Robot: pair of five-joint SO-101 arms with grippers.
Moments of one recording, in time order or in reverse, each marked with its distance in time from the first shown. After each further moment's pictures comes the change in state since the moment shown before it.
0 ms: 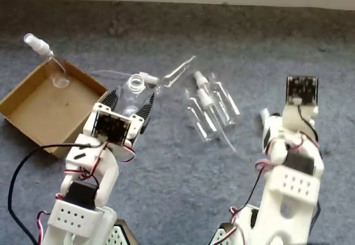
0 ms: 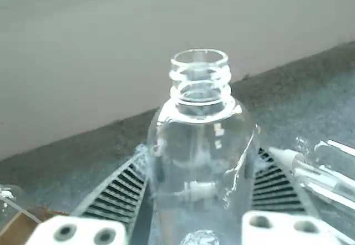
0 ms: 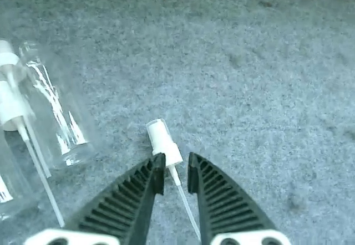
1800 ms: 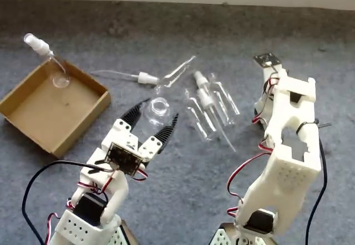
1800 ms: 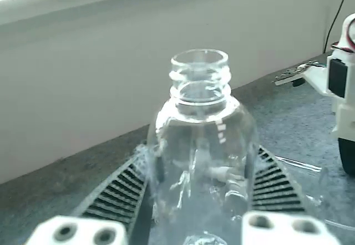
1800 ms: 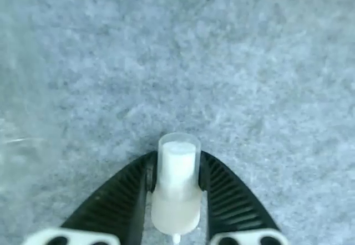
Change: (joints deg) left arm 12.6 -19.3 12.8 -0.1 0.2; right arm -4.0 76.7 -58.4 21.8 19.9
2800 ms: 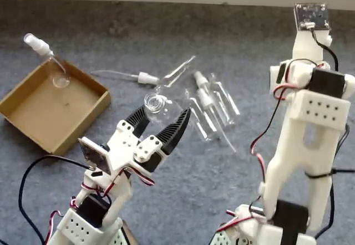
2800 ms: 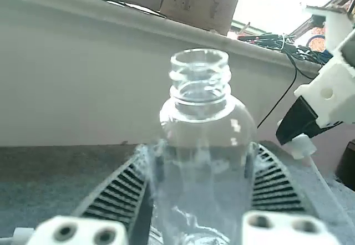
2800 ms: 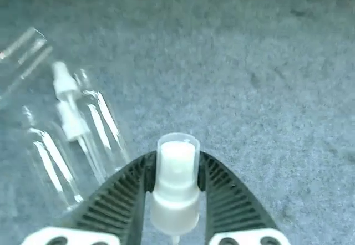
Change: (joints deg) left arm 5.1 0.0 1.8 -12.7 25.7; right arm -4.7 -45.1 -3.3 14.8 -23.9
